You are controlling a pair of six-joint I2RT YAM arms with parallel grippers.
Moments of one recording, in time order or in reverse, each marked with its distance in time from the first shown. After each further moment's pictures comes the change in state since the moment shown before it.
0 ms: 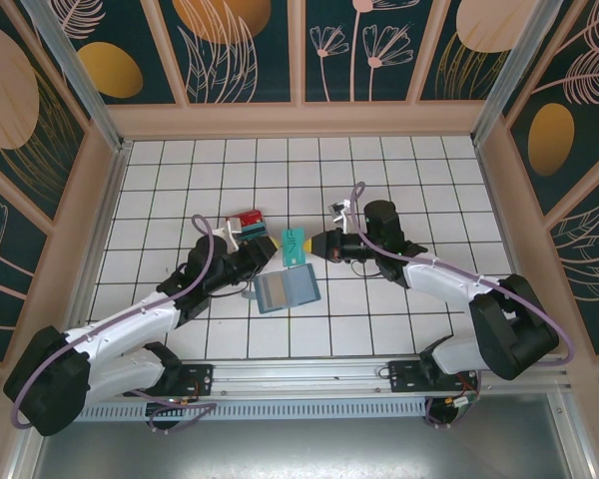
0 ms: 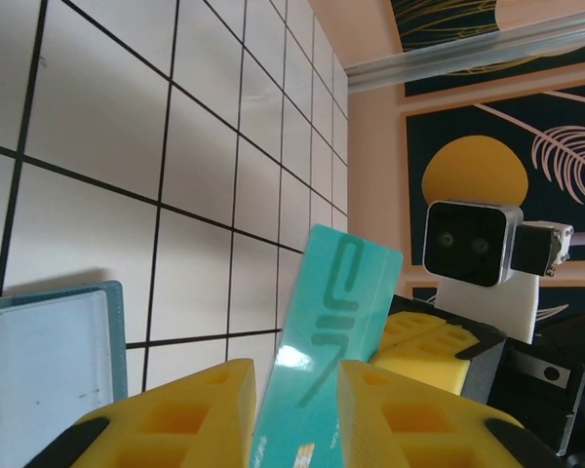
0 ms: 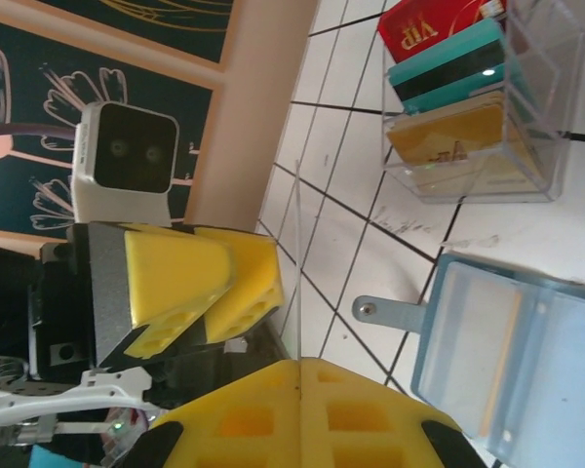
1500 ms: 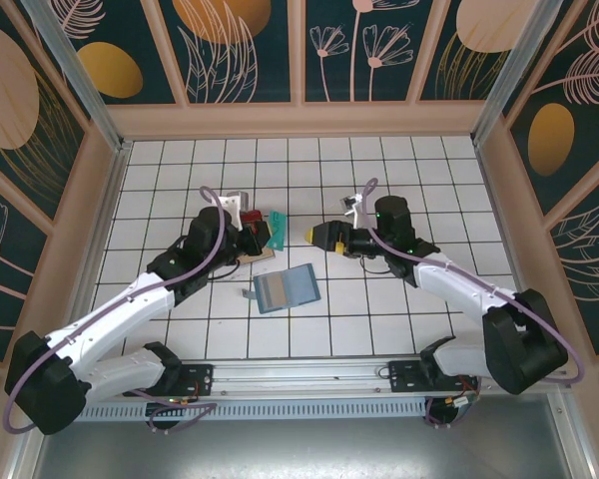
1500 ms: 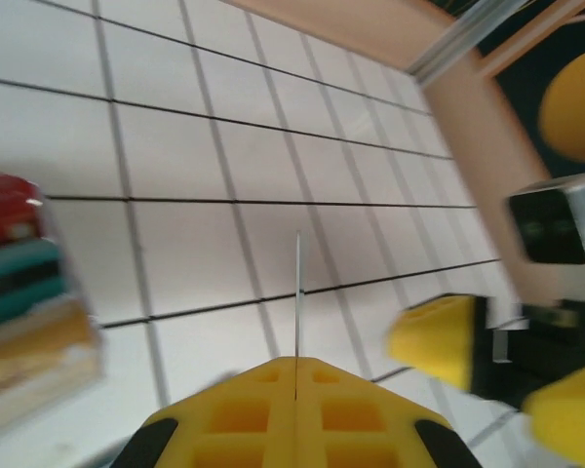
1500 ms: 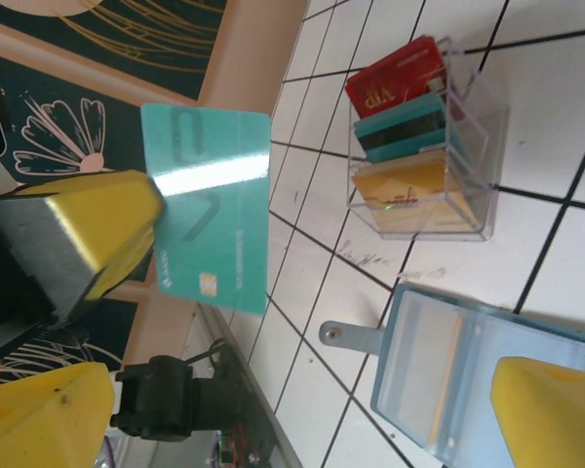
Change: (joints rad) left arm 0.011 0.011 0.326 -0.475 -0.197 0.649; right arm -0.062 -0.093 0.026 -0.163 0.073 -0.128
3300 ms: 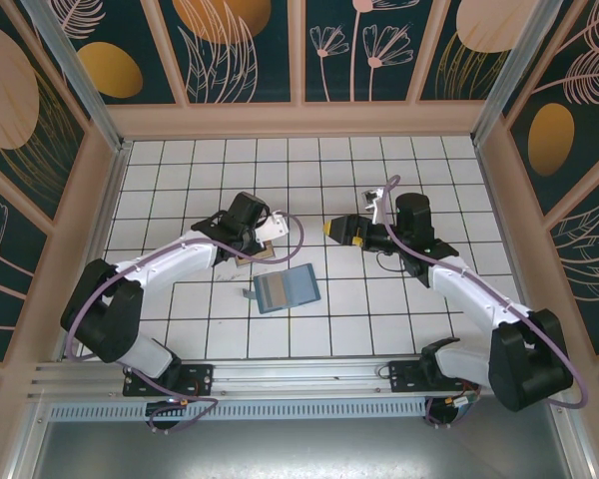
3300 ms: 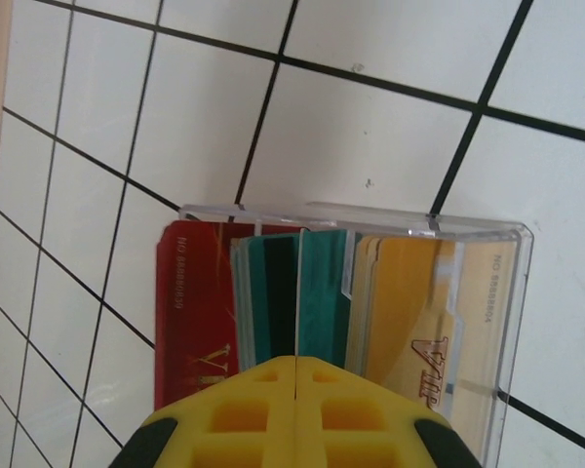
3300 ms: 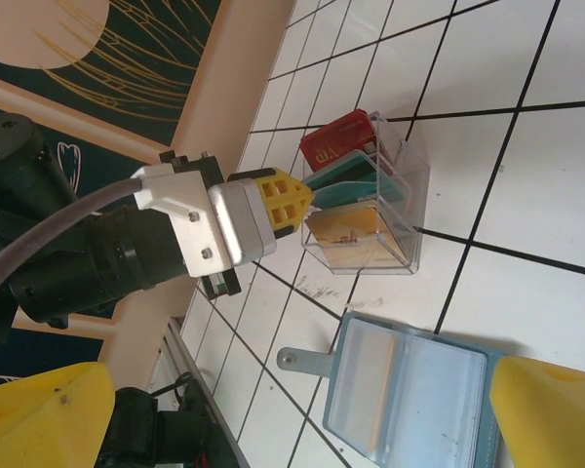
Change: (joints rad) left arm 0.064 0.444 0.180 -0.191 -0.224 1.373; right arm -0.121 -0.078 -0.008 -0.086 0.003 -0.080
